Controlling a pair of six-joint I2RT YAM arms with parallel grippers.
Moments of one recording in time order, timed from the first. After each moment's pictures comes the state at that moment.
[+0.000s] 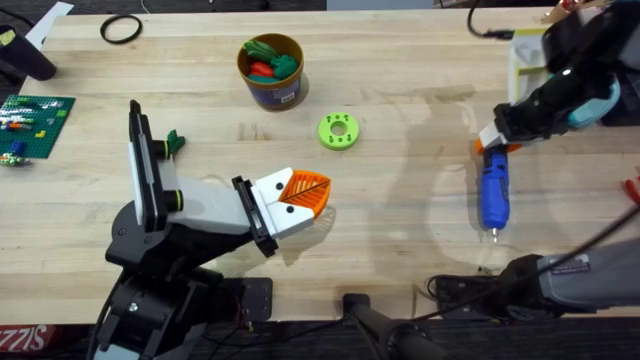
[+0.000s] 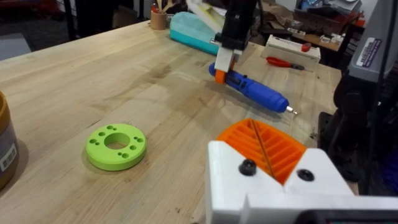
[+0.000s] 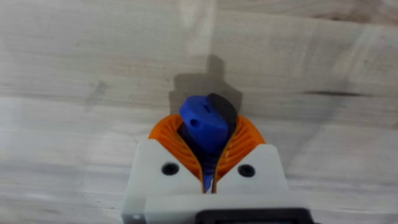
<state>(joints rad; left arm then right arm) -0.27 0.02 0.02 -0.09 0.85 -0.10 -0.21 1.68 1.11 -1.01 -0.03 -0.27</state>
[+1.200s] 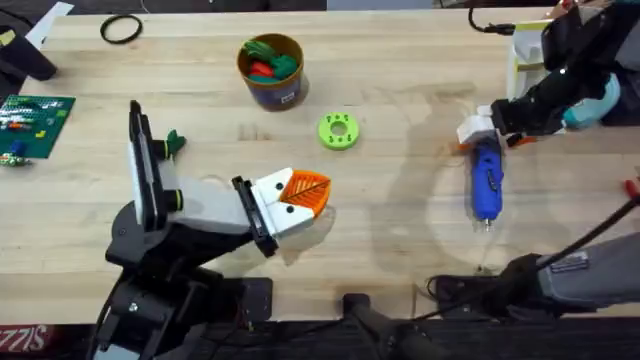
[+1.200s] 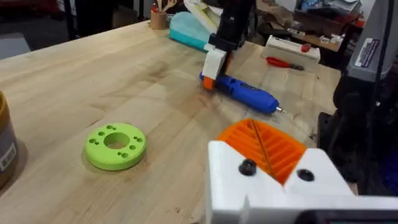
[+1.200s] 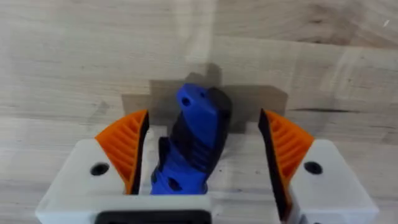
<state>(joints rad) -0.27 0.01 0.02 -0.09 0.85 -0.11 -0.21 1.70 1.11 -0.93 -0.03 -0.25</state>
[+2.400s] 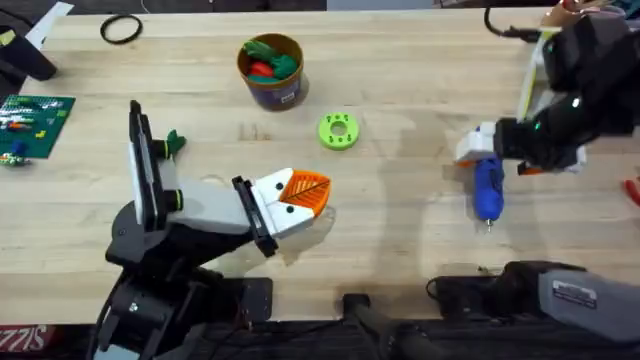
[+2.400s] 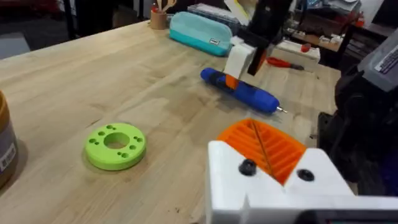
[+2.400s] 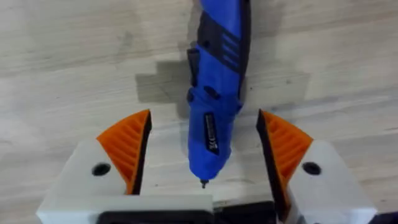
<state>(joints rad) -0.27 0.01 0.02 -0.09 0.85 -0.11 -0.06 1.32 0.92 -1.07 0.05 0.13</state>
